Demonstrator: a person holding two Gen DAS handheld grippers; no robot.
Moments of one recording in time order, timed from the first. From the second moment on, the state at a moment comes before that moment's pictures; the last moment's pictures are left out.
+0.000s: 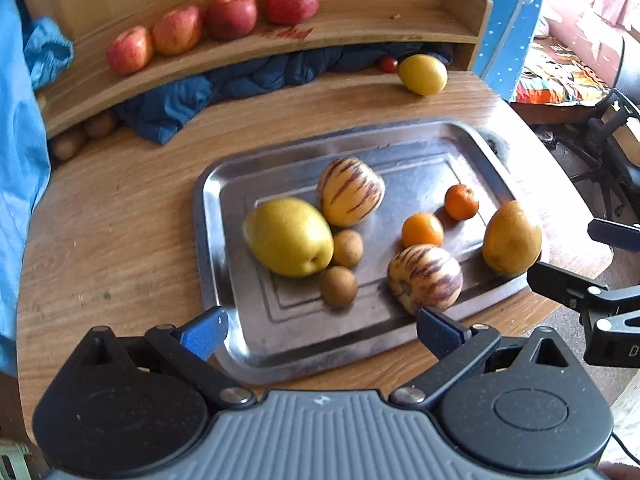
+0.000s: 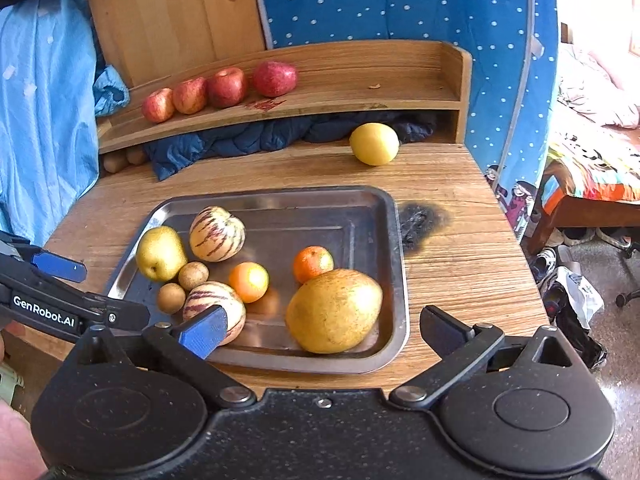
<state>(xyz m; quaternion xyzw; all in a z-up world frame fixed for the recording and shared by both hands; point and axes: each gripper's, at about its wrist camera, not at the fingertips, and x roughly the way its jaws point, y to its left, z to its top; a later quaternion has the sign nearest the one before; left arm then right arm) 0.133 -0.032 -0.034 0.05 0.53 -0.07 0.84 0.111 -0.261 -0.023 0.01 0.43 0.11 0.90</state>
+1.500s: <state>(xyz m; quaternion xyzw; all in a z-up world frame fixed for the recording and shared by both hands) 0.415 -0.125 -0.075 -0.06 0.51 -0.09 0.85 0.345 -0.264 -0.088 -0.14 0.41 0.14 0.89</state>
